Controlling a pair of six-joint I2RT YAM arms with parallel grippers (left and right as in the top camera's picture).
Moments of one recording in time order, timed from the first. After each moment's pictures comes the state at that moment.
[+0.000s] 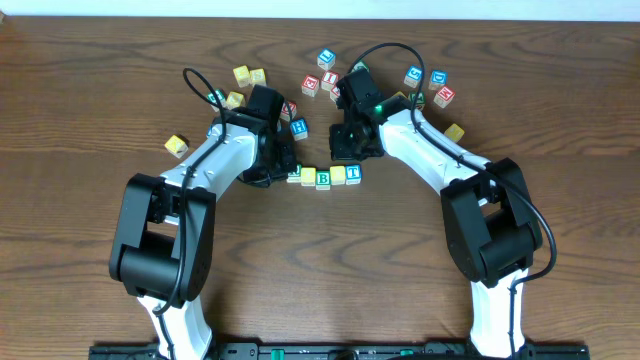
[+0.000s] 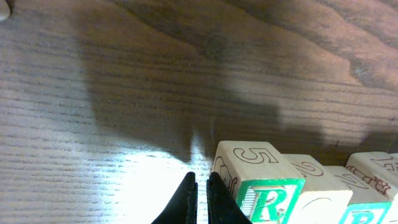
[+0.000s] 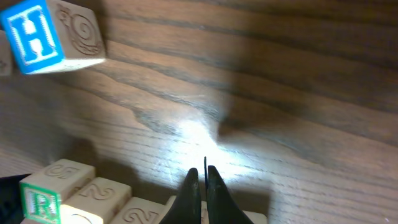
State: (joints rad) left arm -0.29 1.95 1.27 -0.71 0.18 -0.49; right arm 0.49 2.14 1.58 -0.67 -0.18 0.41
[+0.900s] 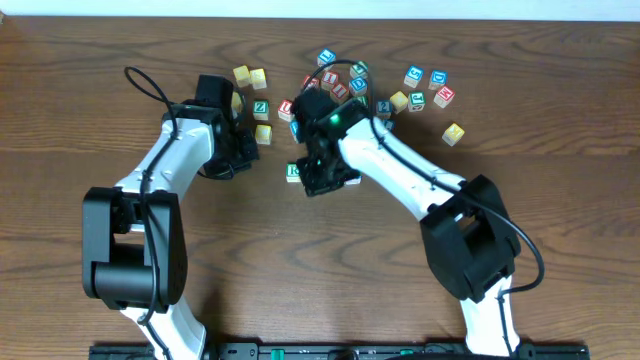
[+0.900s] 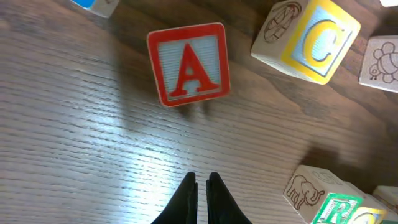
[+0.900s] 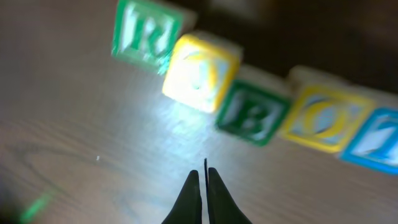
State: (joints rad) left arm -0.10 1.89 1.27 -0.75 0.17 -0.43; right arm 0.68 2.14 1.72 -1.05 -0.20 0.32
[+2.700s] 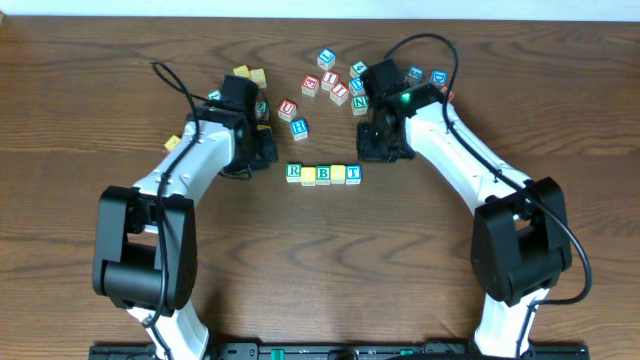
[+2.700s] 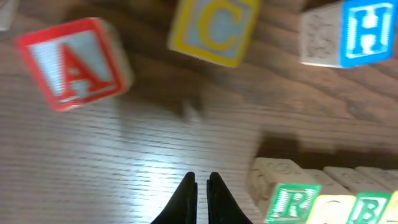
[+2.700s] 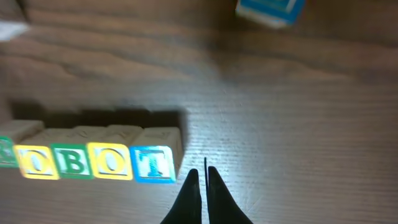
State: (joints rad) left arm -0.20 1.89 1.27 -0.70 0.15 -0.41; right arm 0.43 2.00 1.57 -0.95 -0.06 0.44
